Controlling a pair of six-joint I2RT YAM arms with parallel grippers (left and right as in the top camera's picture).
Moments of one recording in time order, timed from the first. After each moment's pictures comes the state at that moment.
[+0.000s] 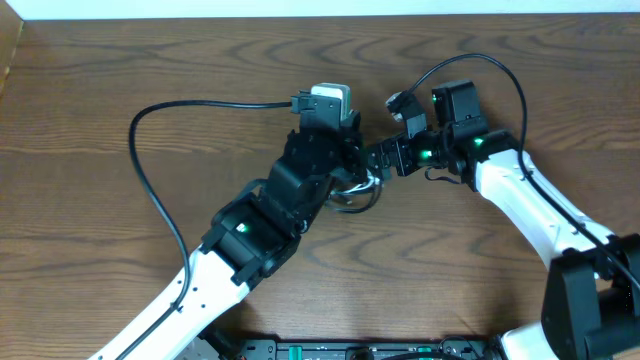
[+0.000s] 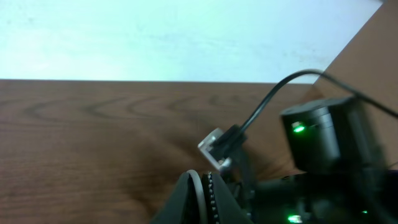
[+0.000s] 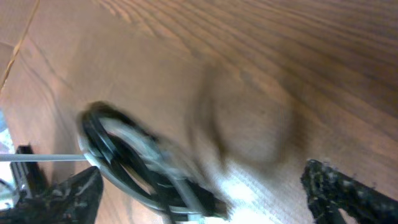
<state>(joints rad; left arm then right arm) -0.75 1.20 1.09 -0.23 -0.25 -0.43 0.31 1.67 1.10 -0.38 -0.63 0.06</state>
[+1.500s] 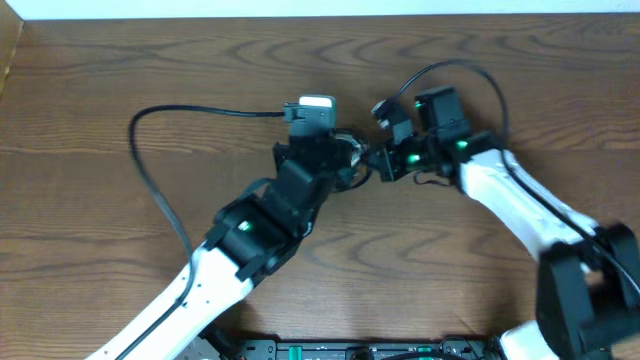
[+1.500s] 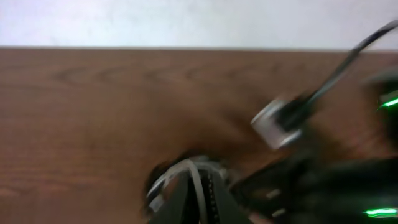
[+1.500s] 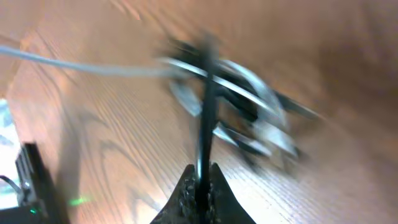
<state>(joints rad) -0.75 1.23 1.09 -0.43 -0.41 -0.43 0.34 1.67 1.10 -0.34 -0.64 0.09</state>
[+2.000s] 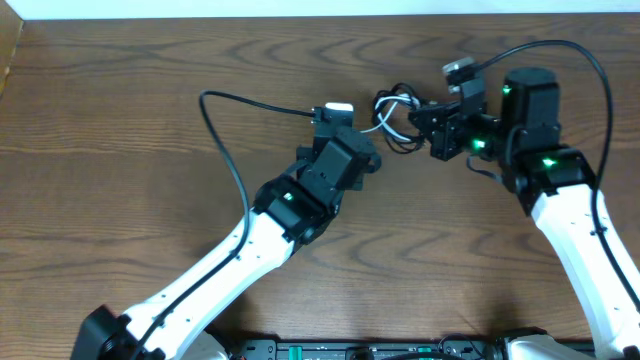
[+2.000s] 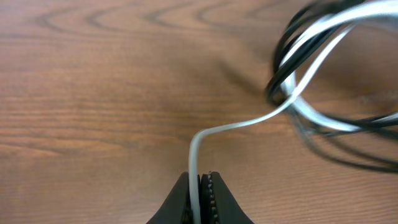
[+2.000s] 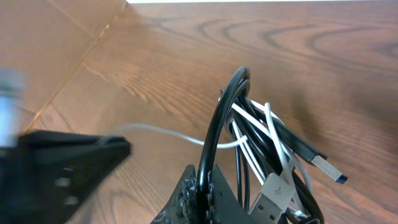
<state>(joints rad) -0.75 1.43 1.09 -0.44 -0.40 -0.48 0.16 1.36 1.10 -0.36 -0.65 0.14</state>
